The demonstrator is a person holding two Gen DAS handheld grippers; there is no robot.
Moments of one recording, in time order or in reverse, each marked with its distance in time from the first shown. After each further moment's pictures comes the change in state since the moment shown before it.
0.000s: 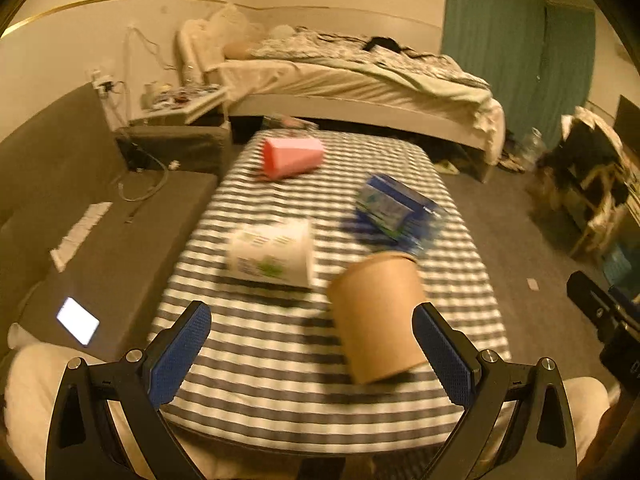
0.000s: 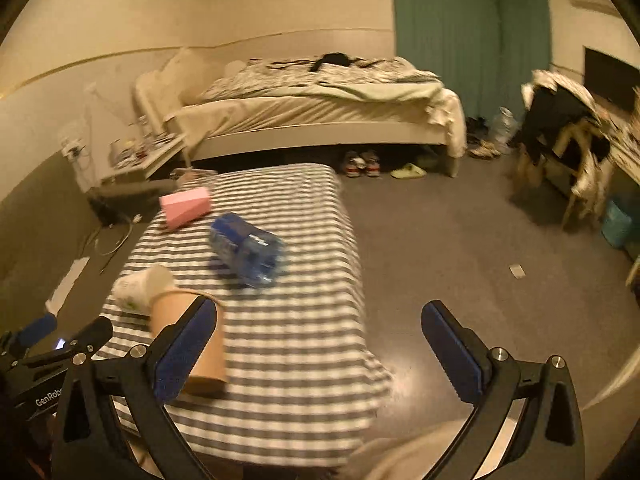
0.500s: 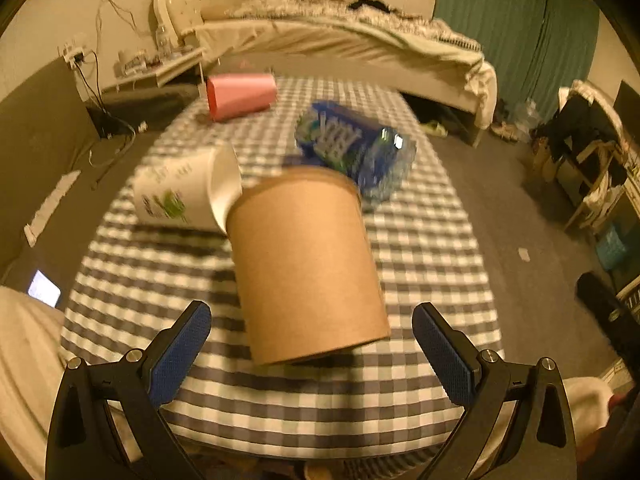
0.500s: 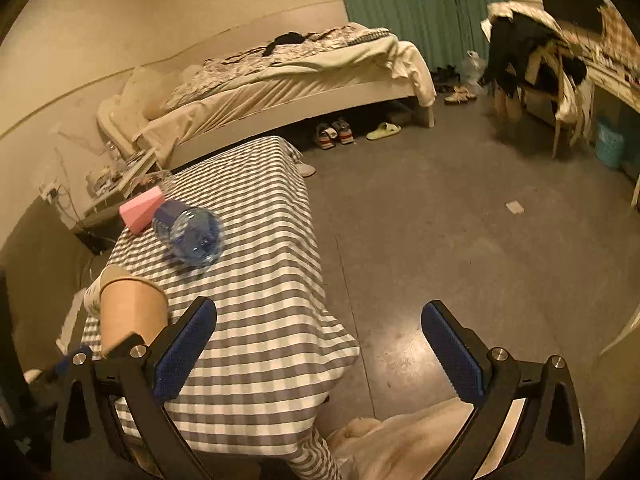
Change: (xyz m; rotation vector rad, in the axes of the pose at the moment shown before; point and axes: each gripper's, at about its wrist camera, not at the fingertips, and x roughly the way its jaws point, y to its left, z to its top) left arm 0.058 -0.053 -0.031 0.002 0.155 -0.031; right arm 0.029 -0.078 -0.035 0.218 0.077 0.018
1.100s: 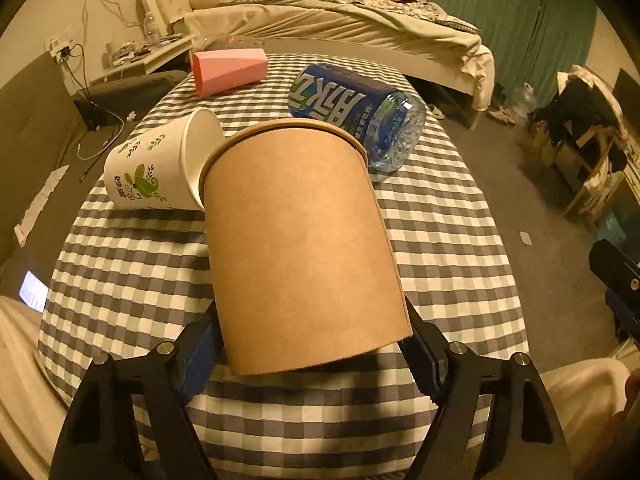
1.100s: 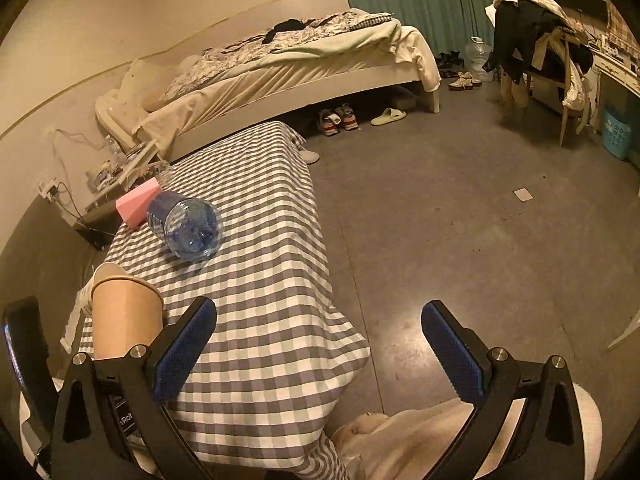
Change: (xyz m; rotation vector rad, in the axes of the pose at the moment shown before) left arm 0.022 0.003 -0.003 0.034 0.027 -0.021; right arm 0.022 0.004 0.002 -0.002 0.043 0.015
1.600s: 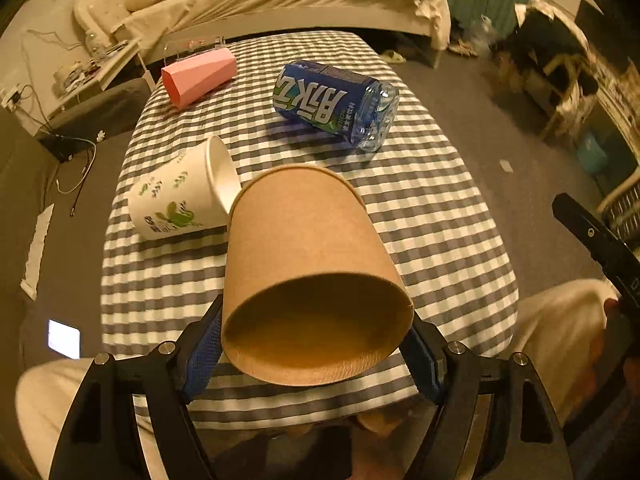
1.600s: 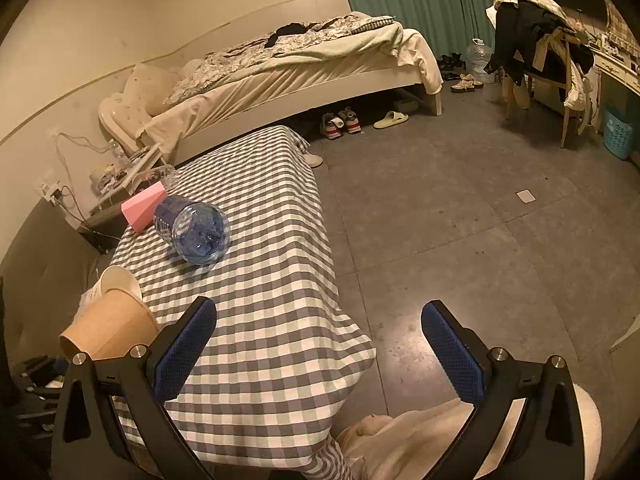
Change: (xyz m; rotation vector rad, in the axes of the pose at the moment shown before) left arm -0.032 0.018 0.028 0.241 0.172 -0.036; right arm -0.005 0.001 0.001 0.006 -0.013 0.016
